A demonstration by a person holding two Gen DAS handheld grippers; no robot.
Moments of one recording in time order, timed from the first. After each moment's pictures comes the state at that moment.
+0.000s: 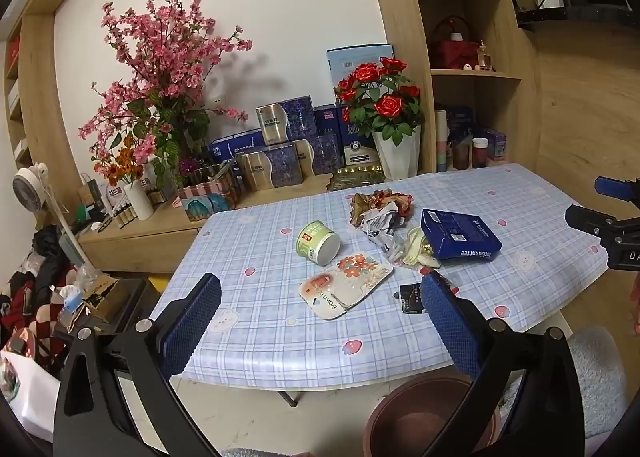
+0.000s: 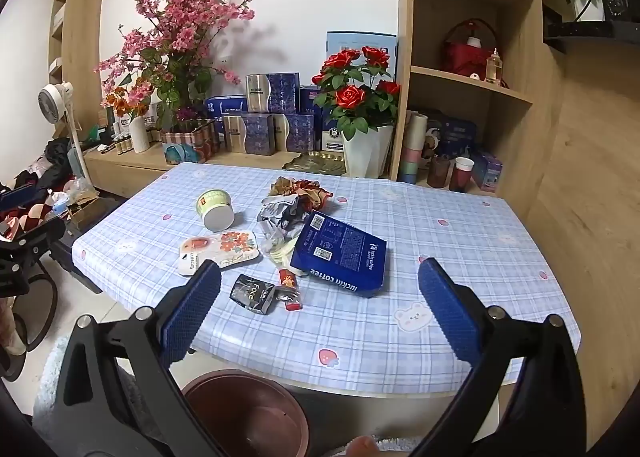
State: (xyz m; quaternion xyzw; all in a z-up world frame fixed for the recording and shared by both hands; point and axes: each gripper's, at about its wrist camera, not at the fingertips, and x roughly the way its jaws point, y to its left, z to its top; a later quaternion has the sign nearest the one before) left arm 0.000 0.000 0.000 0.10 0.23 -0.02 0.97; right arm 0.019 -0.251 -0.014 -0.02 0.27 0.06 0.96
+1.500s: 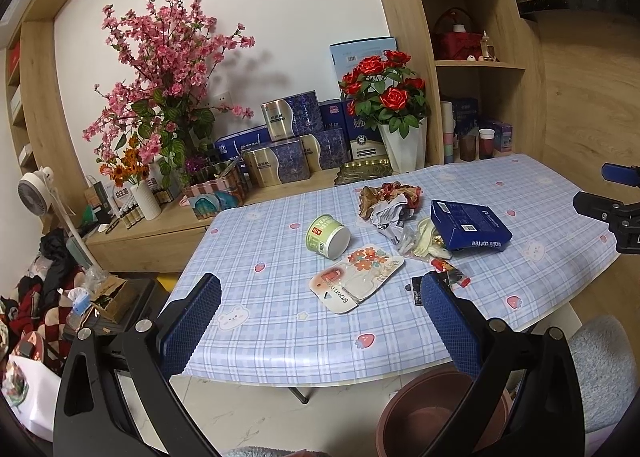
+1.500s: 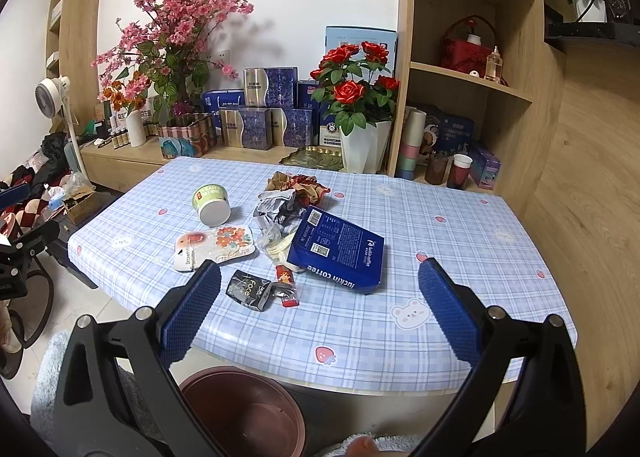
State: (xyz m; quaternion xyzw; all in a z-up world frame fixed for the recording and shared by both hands) left arm -0.001 0.008 -0.003 0.12 0.24 -0.02 0.96; right arm 0.028 -0.255 -0.022 -0.02 0.27 0.06 0.96
